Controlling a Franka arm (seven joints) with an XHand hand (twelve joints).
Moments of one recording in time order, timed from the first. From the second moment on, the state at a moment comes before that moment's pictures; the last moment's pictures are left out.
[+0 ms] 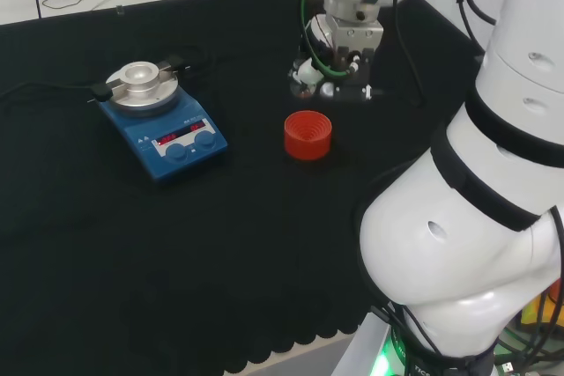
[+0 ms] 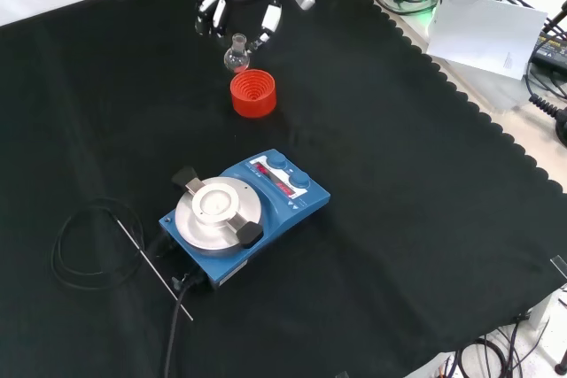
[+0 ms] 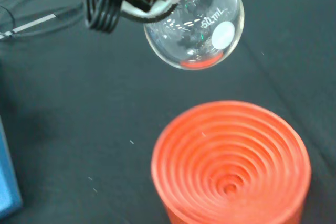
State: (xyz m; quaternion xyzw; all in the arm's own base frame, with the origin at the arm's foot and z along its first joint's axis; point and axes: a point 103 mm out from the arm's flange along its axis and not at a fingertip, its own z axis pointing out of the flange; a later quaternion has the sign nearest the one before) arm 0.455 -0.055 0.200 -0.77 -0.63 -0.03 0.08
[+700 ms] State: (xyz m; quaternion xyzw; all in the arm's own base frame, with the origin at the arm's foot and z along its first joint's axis) arm 0.505 -0.016 0.249 -0.75 -0.66 -0.03 0.07
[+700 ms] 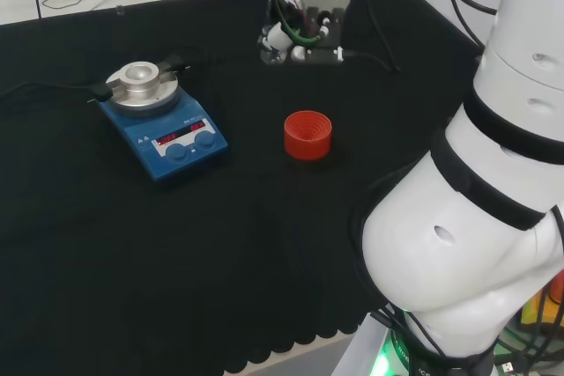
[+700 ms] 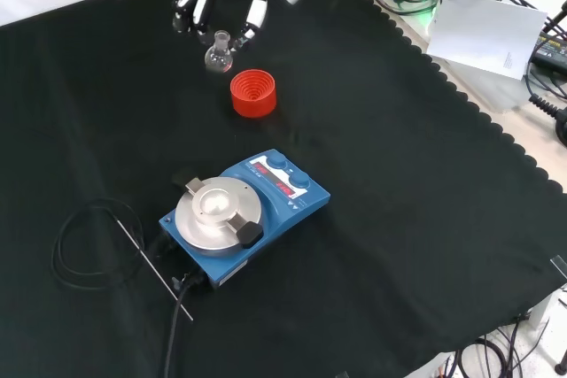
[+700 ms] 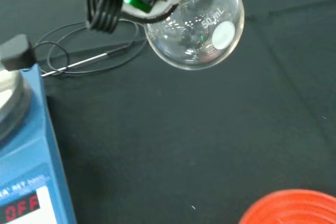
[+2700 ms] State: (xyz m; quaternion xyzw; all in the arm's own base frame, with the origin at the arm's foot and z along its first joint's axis) arm 0.639 0.176 0.227 -0.61 -0.78 0.03 0.11
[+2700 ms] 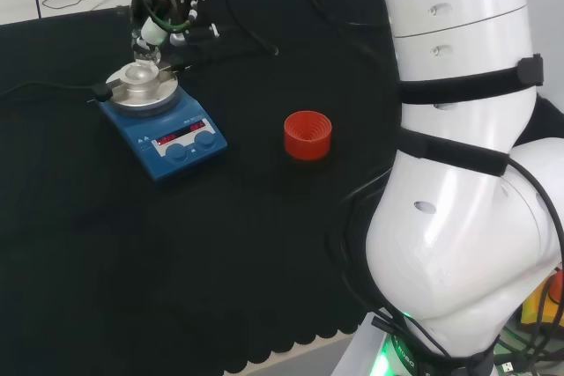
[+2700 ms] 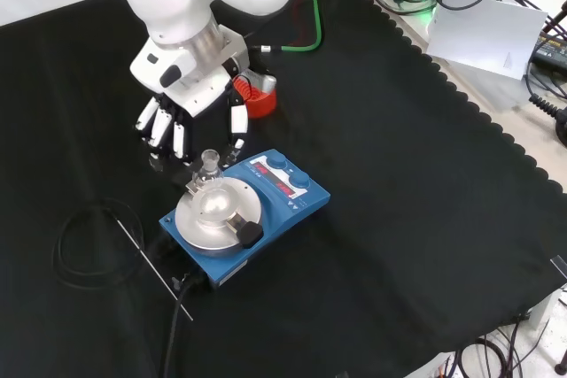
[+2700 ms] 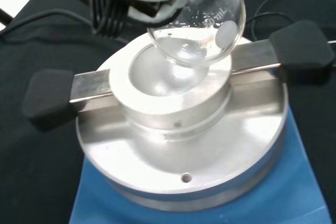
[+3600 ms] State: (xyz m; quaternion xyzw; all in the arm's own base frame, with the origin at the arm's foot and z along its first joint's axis) arm 0.647 0.190 0.206 -0.60 -0.79 0.04 0.12
